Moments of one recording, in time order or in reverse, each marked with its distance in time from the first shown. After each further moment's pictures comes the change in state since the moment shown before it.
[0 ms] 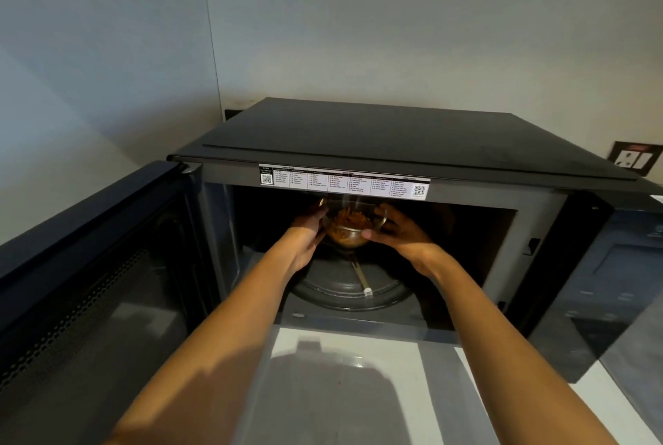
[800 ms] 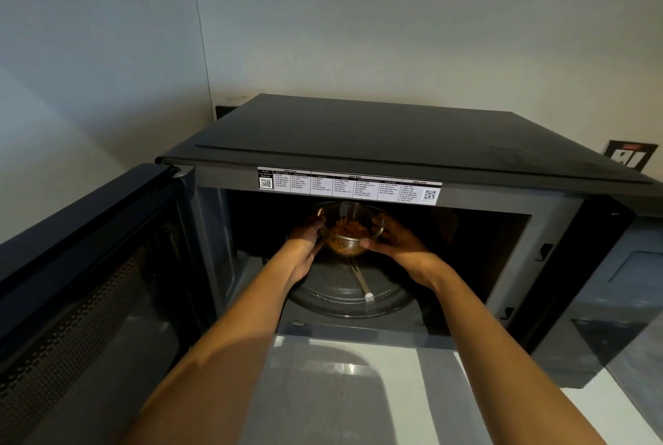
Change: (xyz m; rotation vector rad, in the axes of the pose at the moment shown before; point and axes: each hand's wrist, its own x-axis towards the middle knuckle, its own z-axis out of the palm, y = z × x) left_hand 0.021 -0.021 -0.011 -0.015 0.021 -0.047; right_hand 0.010 0.020 0.004 0.046 -0.018 0.059
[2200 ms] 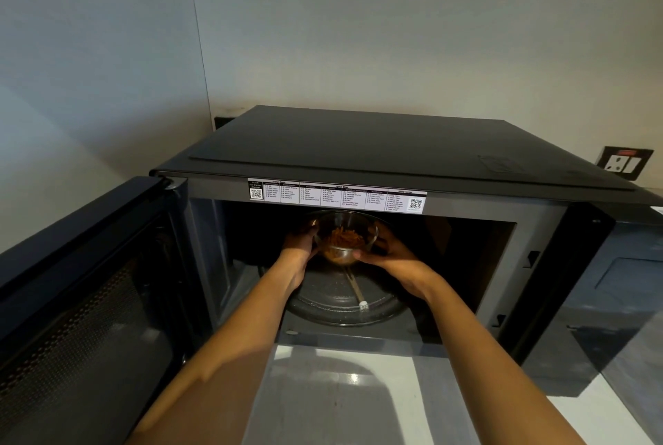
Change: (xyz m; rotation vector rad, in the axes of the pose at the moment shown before) left_hand 0.002 -0.002 0.002 0.114 0.082 0.090; right_hand -0.015 -0.011 0.007 -0.032 -0.026 -0.011
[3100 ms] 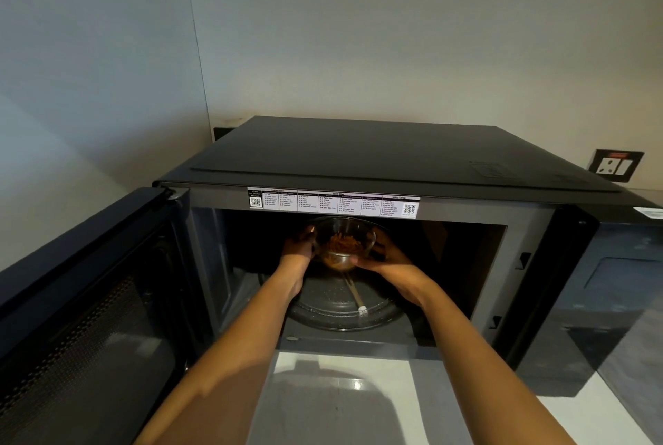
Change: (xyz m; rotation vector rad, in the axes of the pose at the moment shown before) left_hand 0.001 -0.002 0.000 0.065 0.041 0.021; right_hand 0.001 0.004 0.001 0.015 0.019 0.011
